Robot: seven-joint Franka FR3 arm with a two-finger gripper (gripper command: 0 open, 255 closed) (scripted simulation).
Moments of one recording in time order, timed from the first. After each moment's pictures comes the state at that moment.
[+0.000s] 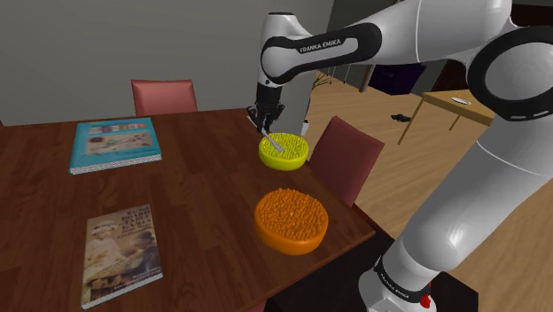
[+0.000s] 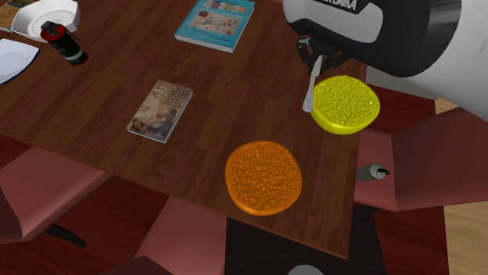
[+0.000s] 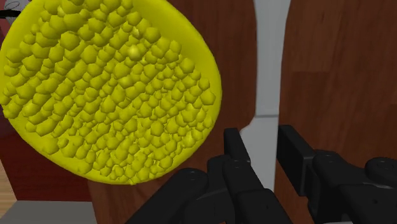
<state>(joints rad) -0.16 -0.04 0.18 -2.00 -0.07 2.04 0.31</state>
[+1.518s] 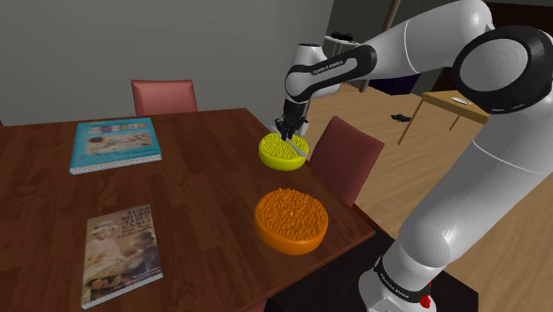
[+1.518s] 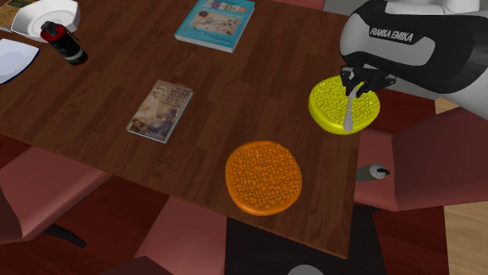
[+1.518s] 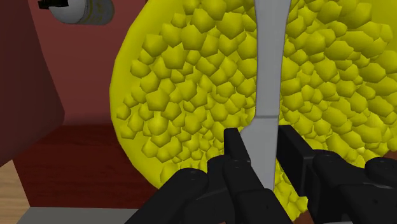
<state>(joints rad) -0.27 -0.01 0.05 -2.15 -0.06 2.22 0.07</state>
